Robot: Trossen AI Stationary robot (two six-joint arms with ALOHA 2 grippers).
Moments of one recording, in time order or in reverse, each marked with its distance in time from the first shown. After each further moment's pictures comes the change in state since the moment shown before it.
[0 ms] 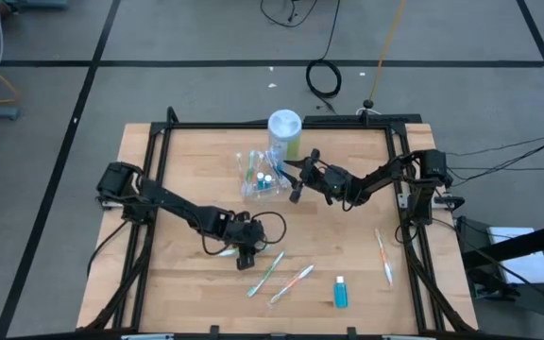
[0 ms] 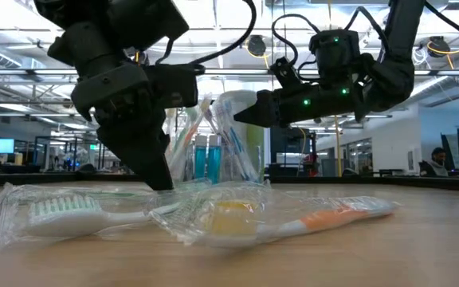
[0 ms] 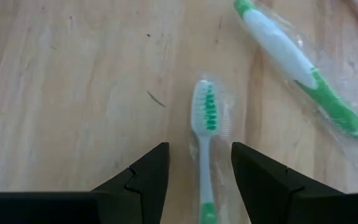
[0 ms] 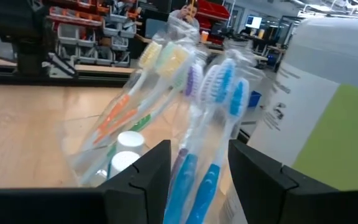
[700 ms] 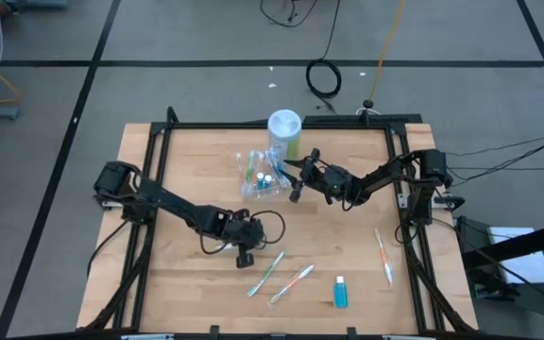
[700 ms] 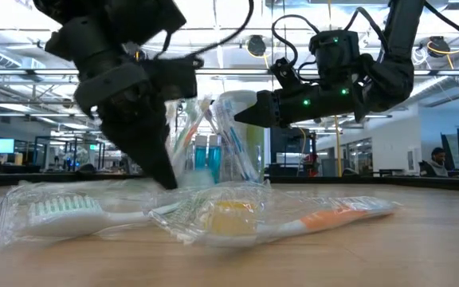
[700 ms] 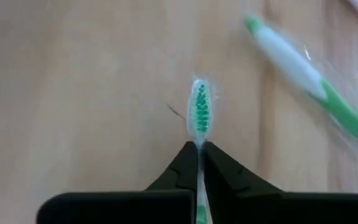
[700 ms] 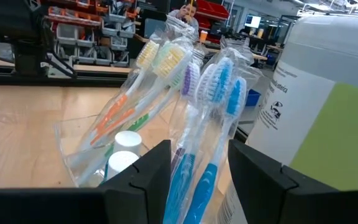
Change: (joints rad) left arm 0.000 -0.033 -0.003 -0.012 -0.071 0.038; right arm -0.006 0.000 0.000 -0.001 -0.002 0.002
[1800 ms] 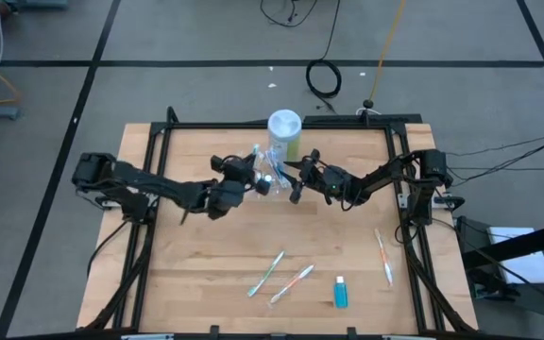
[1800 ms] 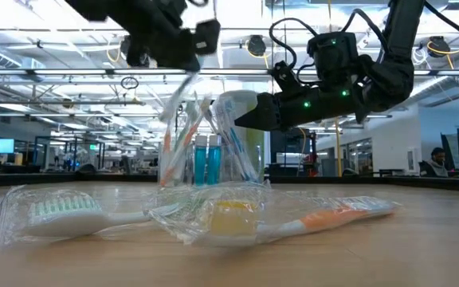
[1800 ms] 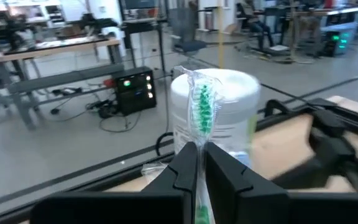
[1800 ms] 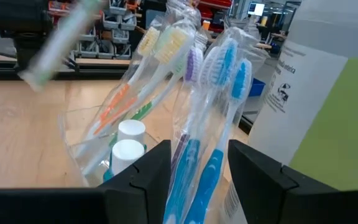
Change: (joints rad) left arm 0.158 -0.211 0.003 0.441 -1.059 0.095; right arm 0.000 -0.001 0.000 -0.045 -0.003 0.045
